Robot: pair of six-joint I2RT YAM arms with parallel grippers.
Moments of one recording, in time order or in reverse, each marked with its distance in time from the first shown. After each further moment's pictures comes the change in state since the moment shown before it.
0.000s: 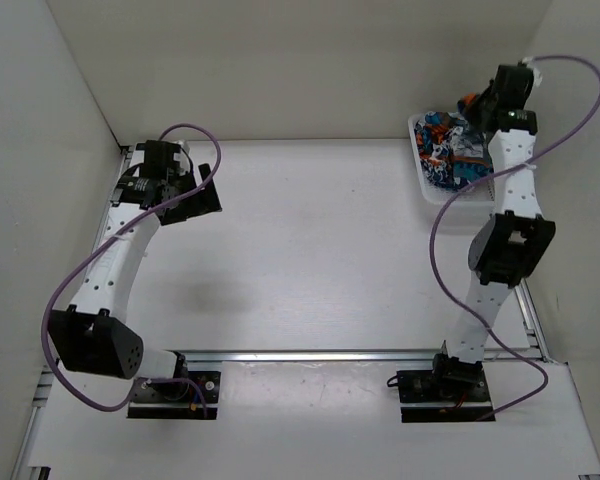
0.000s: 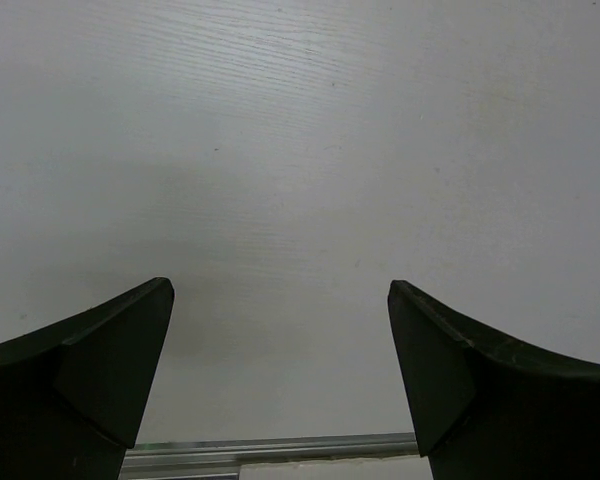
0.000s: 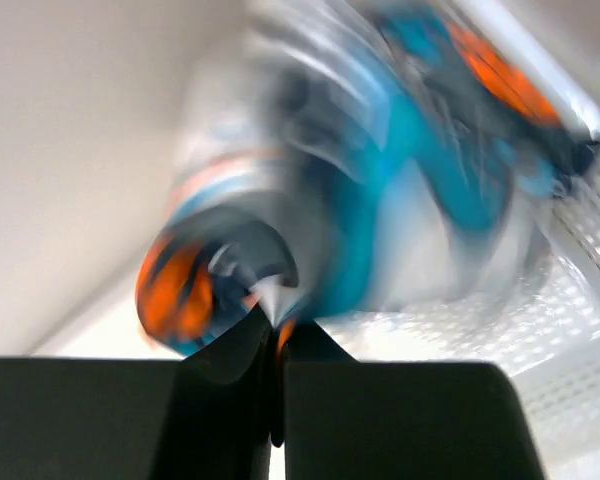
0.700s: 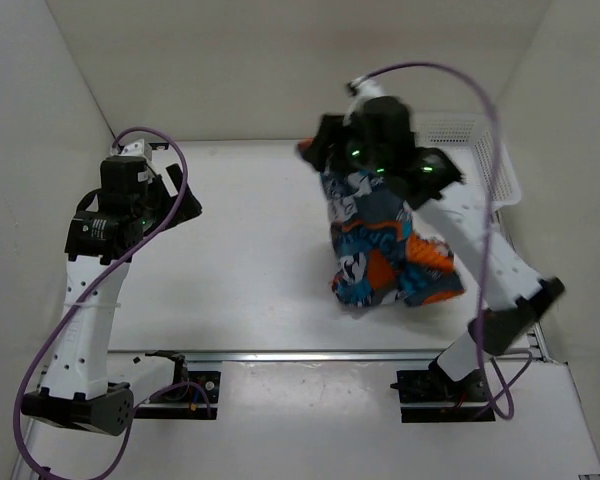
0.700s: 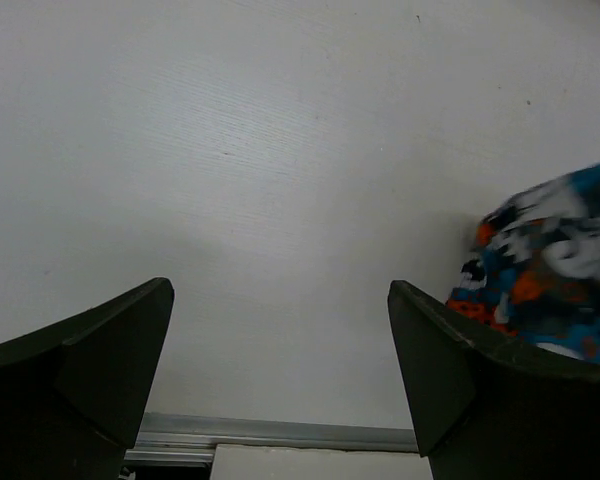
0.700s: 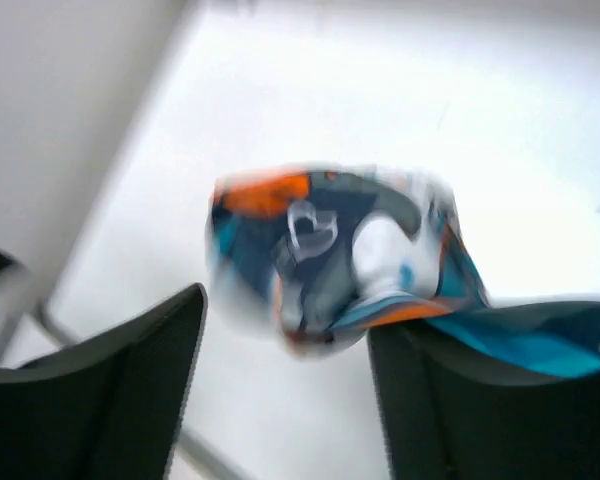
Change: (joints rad) left arm 0.006 -0.301 0.051 -0.134 -0.074 -0.089; right arm 0.797 -0.662 -0.325 -0.047 -0.080 -0.123
